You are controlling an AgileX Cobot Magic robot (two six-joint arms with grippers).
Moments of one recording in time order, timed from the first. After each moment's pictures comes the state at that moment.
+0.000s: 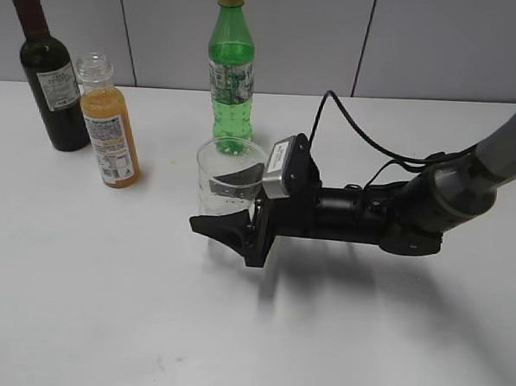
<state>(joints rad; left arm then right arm) -0.08 -0.01 -0.49 -0.06 1.10 0.11 0.44 2.34 -1.07 -1.05 -1.22 0.26</state>
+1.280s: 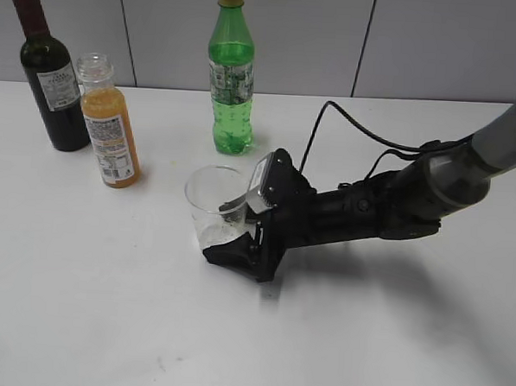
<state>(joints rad) -0.08 -0.01 -0.49 -0.06 1.10 0.11 0.45 2.34 -1.13 -1.27 -0.92 0.46</state>
